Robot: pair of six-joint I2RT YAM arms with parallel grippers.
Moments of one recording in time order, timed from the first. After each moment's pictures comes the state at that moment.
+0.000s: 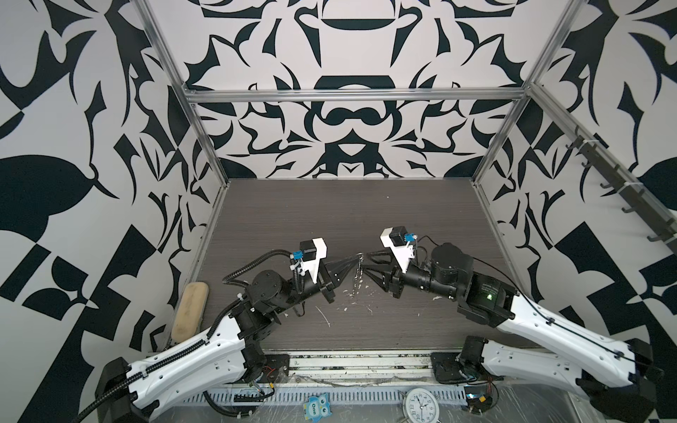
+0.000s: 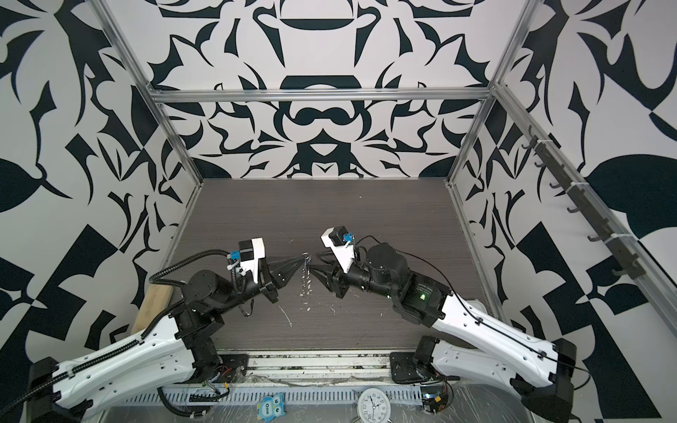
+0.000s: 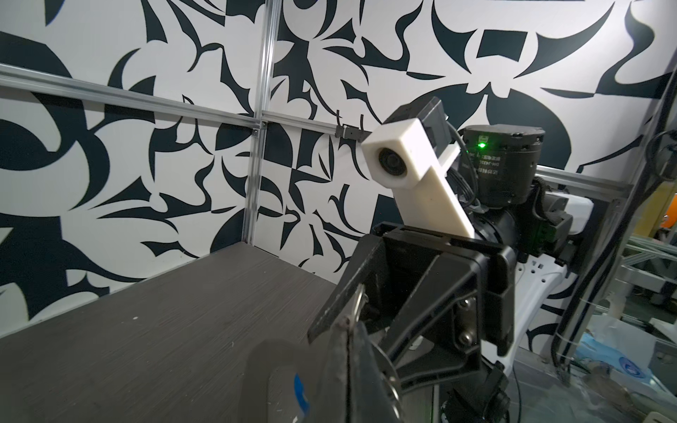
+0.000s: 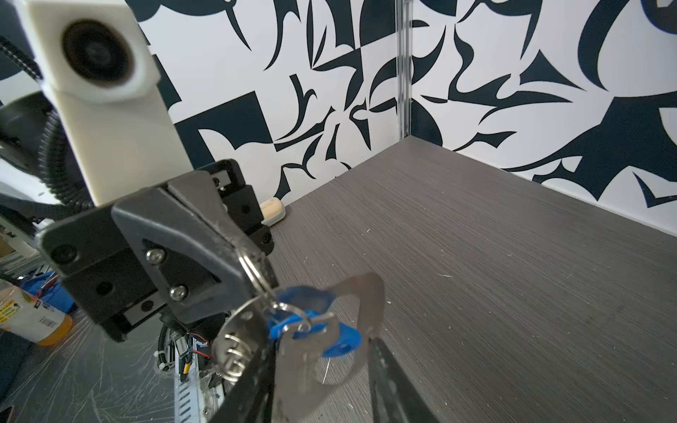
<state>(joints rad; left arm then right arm) -1.02 0.76 0.53 0.47 0.16 -0.23 0.99 0.90 0.90 -0.22 -0.15 0.22</state>
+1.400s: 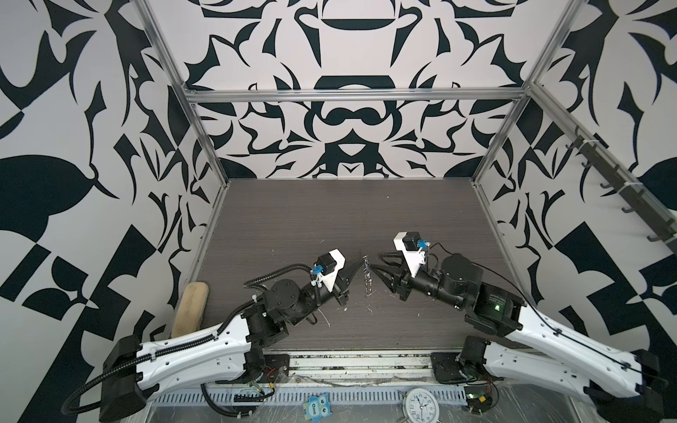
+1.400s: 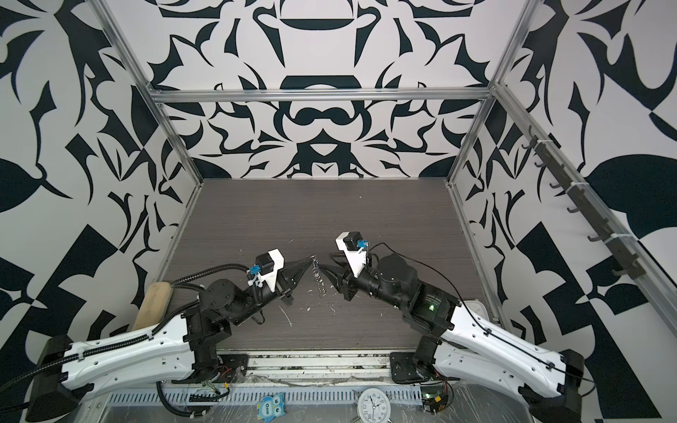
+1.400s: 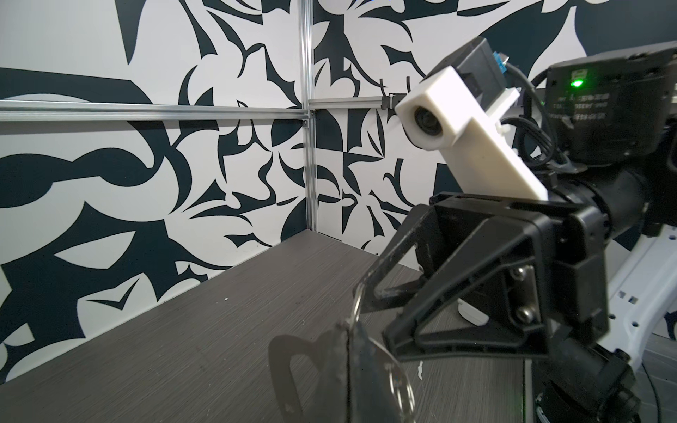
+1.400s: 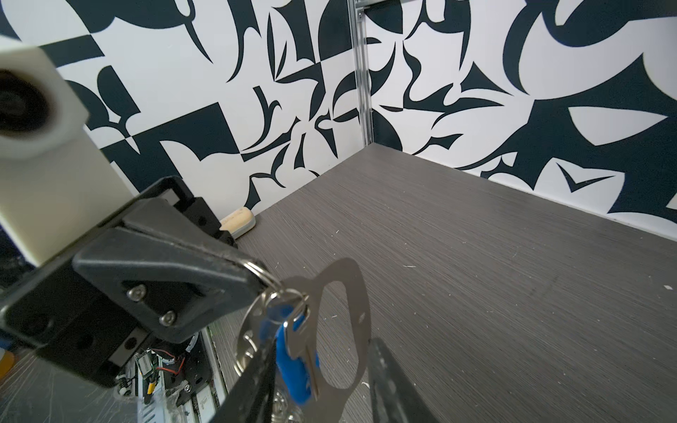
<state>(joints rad) -1.19 0.82 0.52 0.47 -0.18 0.01 0.99 0.78 0.79 -0.19 -0.02 0.24</state>
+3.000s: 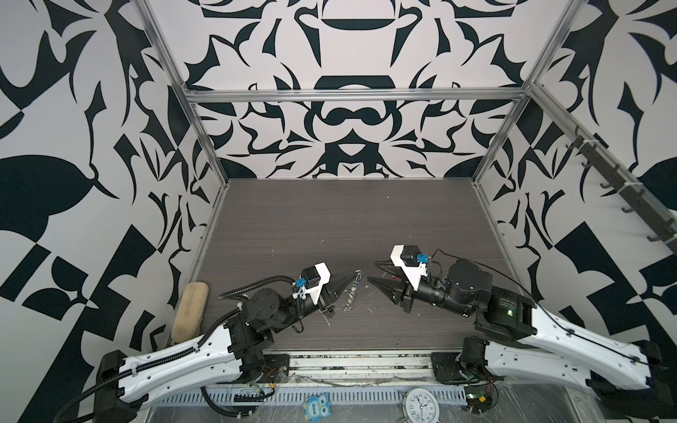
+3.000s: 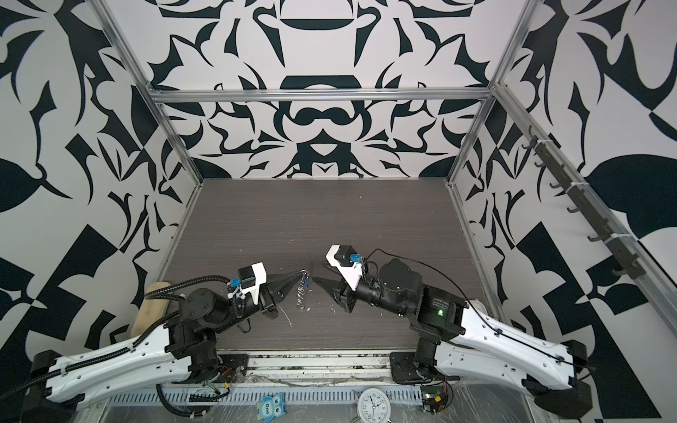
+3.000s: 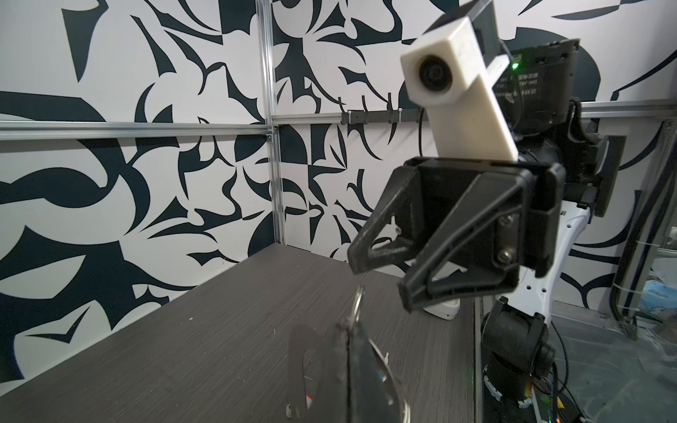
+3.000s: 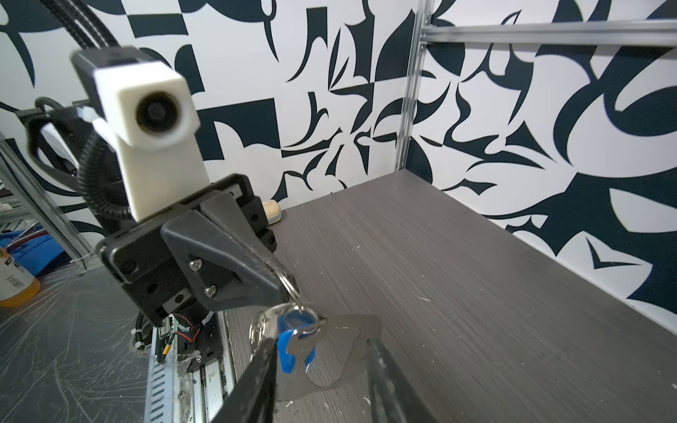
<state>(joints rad) -1.19 0.64 0.45 0.40 -0.04 0.00 1.13 0.78 0.89 -0.25 -0.01 0.05</state>
